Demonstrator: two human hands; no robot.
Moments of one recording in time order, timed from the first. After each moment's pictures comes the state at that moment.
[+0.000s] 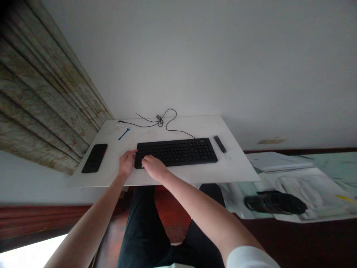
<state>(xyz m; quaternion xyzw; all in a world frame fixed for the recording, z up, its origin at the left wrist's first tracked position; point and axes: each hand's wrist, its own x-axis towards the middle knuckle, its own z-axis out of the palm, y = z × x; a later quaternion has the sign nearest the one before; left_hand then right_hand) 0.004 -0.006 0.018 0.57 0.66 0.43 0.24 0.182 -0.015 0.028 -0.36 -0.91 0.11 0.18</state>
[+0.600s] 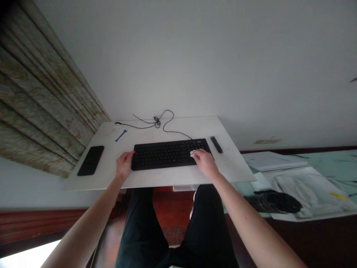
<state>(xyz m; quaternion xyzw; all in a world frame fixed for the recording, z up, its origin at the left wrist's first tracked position) 0.009 -0.003 0.013 0.54 0.66 0.45 0.24 0.404 -0.014 0.020 -0.58 -0.75 0.09 0.31</state>
